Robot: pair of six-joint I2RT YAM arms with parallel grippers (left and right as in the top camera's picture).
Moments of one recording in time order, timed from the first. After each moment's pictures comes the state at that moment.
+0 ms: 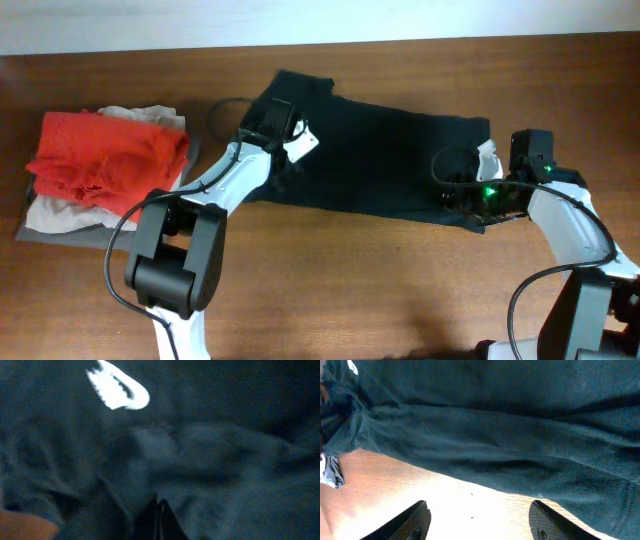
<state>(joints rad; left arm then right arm) -0.37 2.07 1.40 -0.52 -0.11 0.49 -0.21 1.58 0.98 -0.75 -0.57 0.09</state>
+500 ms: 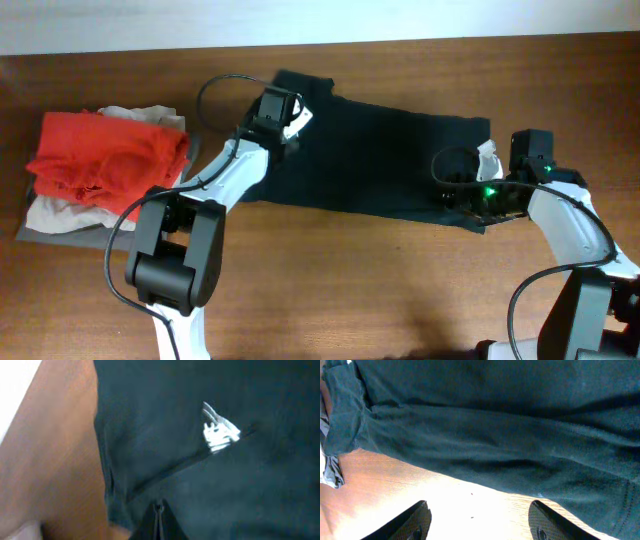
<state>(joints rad) -0.36 2.08 1.43 -0.33 -0.30 0.52 -0.21 1.58 0.98 -0.75 -0.57 0.09</state>
